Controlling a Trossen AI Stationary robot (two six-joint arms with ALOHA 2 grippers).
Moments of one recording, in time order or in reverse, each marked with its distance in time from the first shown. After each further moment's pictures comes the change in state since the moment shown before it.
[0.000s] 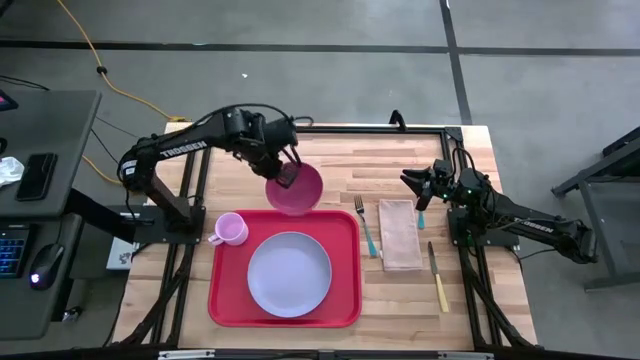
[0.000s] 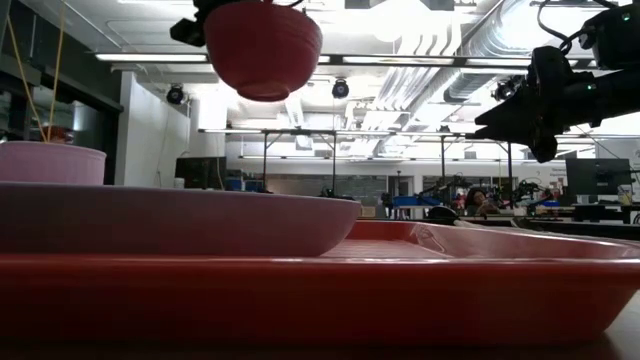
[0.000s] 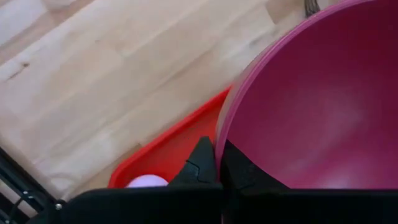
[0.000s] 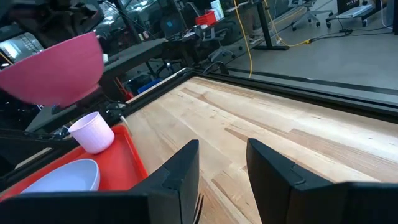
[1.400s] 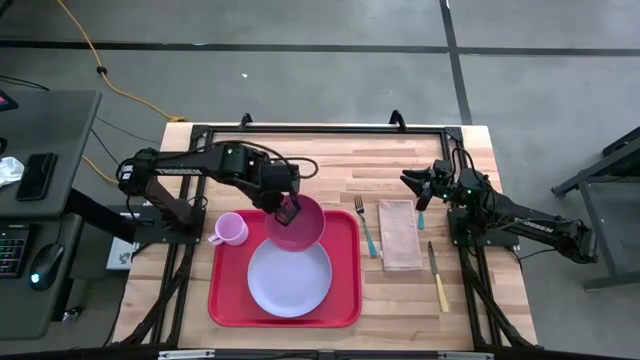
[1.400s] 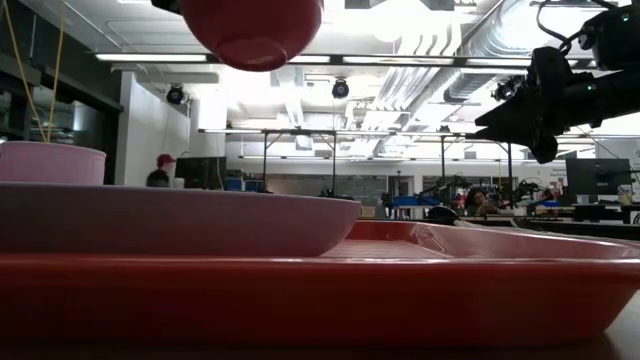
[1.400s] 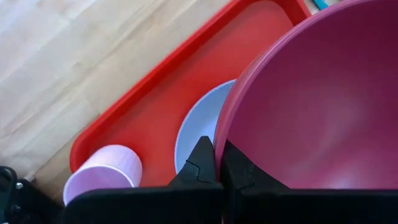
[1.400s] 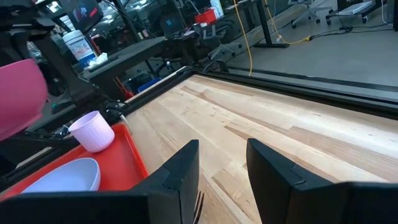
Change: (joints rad) left arm -0.300 0.000 0.000 0.004 -0.045 -0.194; right arm 0.000 0.000 0.000 -0.008 -0.002 0.007
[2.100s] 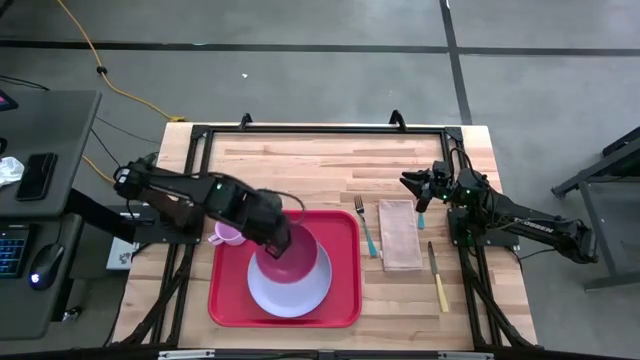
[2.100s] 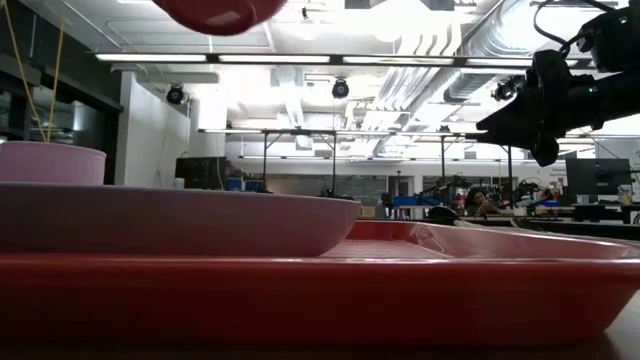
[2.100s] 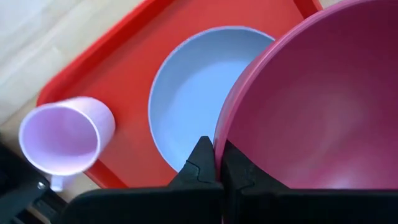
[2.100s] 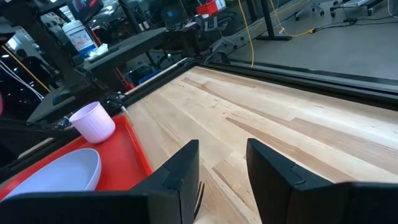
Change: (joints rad) left arm -0.261 0.000 0.000 -0.023 -0.044 -0.286; right arm 0.000 0.000 0.000 -0.028 -0.019 -0.008
